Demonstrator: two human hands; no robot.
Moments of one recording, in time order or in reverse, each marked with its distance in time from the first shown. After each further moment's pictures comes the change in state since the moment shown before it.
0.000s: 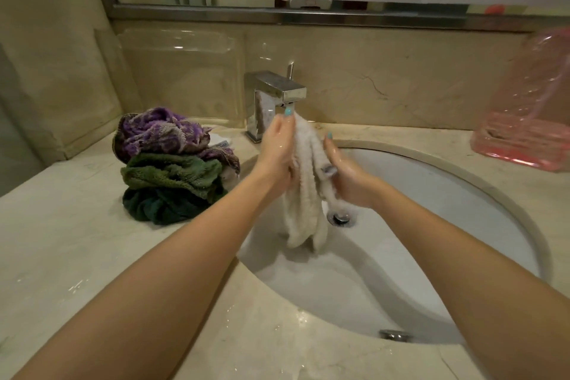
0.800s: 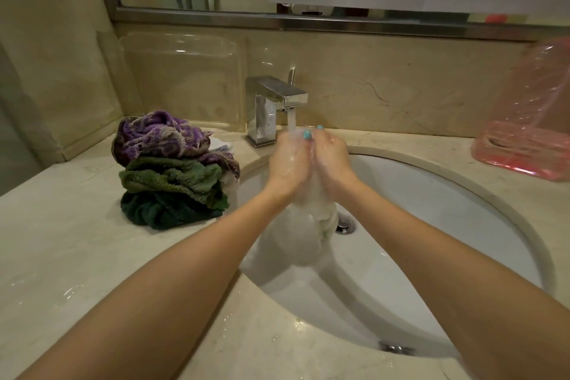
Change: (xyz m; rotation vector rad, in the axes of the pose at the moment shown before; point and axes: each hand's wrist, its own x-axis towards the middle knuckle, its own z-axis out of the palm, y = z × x) left_hand 0.005 -0.022 0.003 0.682 0.038 0.184; right_hand 0.013 -0.031 0.039 0.049 0.534 -0.323
